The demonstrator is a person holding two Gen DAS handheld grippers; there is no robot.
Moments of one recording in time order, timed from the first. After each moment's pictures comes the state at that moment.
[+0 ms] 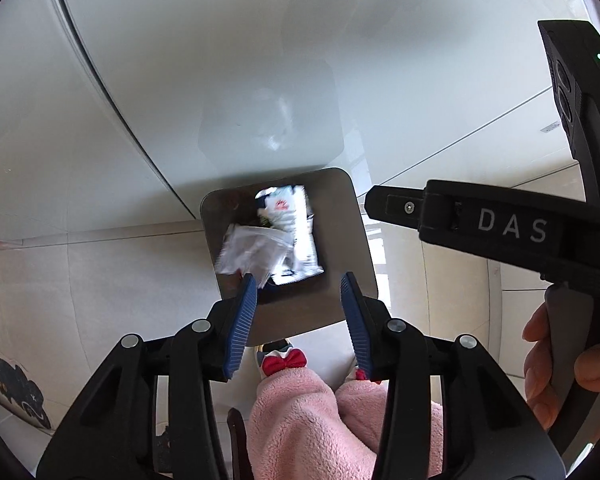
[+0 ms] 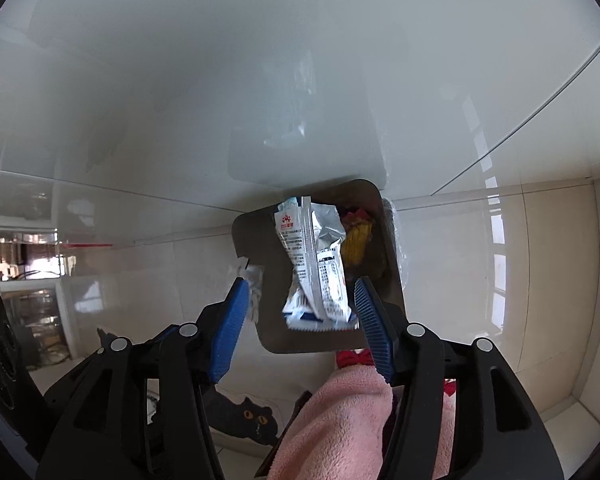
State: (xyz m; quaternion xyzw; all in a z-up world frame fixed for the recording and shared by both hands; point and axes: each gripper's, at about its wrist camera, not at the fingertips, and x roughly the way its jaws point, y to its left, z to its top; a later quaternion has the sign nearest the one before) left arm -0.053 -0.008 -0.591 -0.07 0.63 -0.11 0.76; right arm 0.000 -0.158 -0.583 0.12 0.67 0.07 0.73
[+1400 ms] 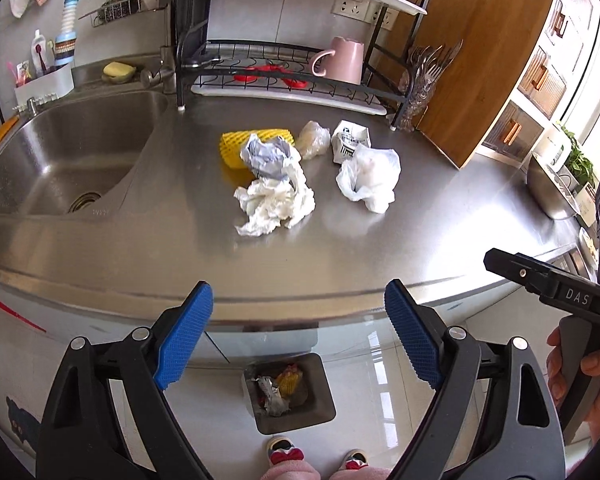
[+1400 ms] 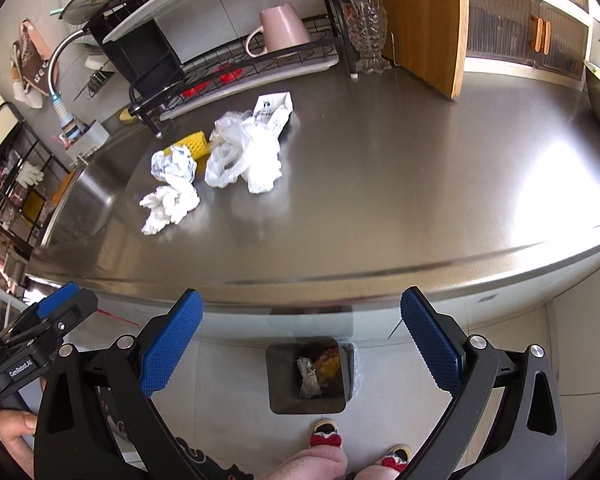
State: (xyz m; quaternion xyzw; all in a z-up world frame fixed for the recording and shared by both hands) left arm -0.011 0.020 -0.246 -0.07 0.43 -0.07 0.90; right arm 0.012 -0.229 -0.251 0.09 0.46 0.10 0.88
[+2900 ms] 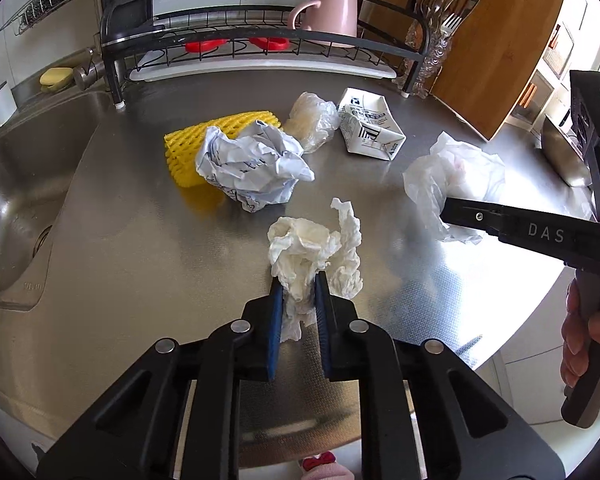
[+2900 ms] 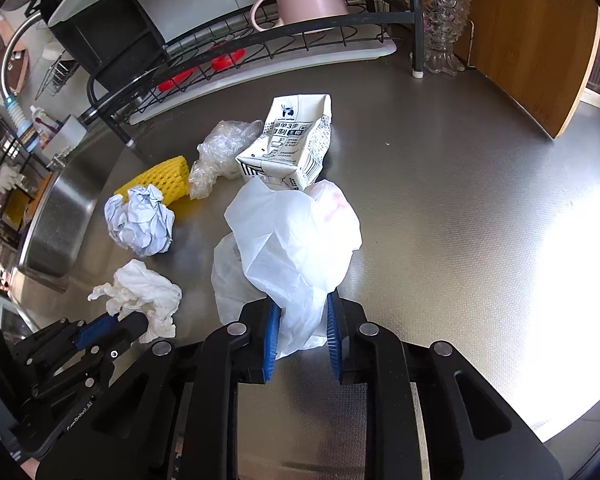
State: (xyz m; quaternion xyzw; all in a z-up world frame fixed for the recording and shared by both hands) left arm 0.089 0.008 -0.310 -0.02 0.46 -0.12 0.88; right arm 0.126 -0.178 -0.296 0.09 0.51 0.11 0.85
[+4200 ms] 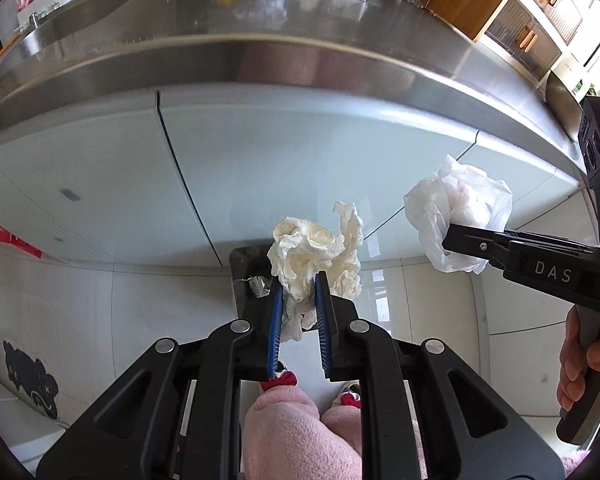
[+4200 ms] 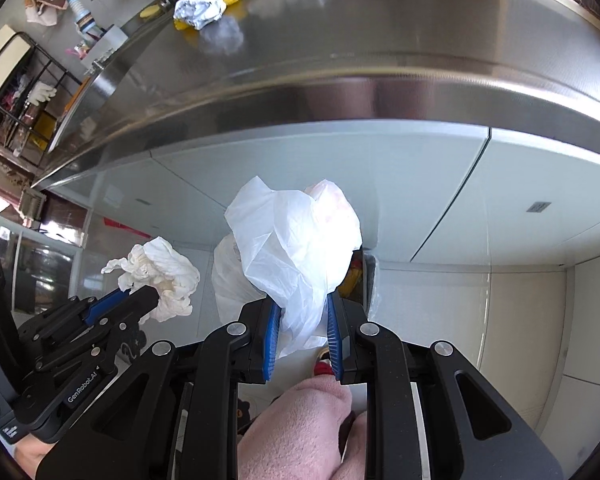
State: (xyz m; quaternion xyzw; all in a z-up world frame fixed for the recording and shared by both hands) left arm -0.114 -0.020 -0.390 -0.07 0.54 -0.05 0.83; right arm -0.065 -0.198 -0.377 0.06 0.60 0.16 0.78
